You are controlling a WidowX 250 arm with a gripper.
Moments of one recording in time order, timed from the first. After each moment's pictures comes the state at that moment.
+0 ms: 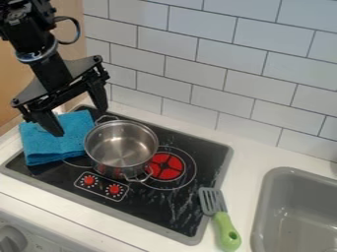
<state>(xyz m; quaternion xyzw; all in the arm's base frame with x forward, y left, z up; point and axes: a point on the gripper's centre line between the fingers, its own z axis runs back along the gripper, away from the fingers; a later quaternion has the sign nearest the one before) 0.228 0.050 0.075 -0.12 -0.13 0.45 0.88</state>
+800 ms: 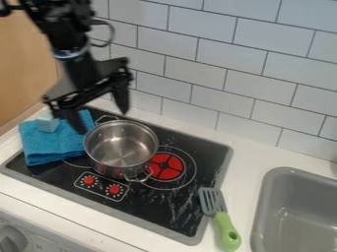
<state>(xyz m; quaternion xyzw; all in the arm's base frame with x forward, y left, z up) 0.249 0.023 0.074 -0.09 -0.12 0.42 0.89</state>
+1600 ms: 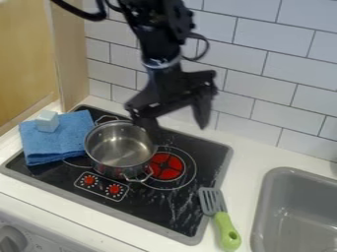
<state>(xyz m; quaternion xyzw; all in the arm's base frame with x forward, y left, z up) 0.262 -0.061 0.074 -0.10 -0.11 0.33 0.93</state>
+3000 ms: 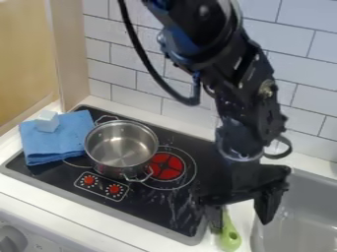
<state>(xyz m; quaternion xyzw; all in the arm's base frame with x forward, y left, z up) 0.224 -0.134 0.012 -0.06 -0.02 0.29 0.96</state>
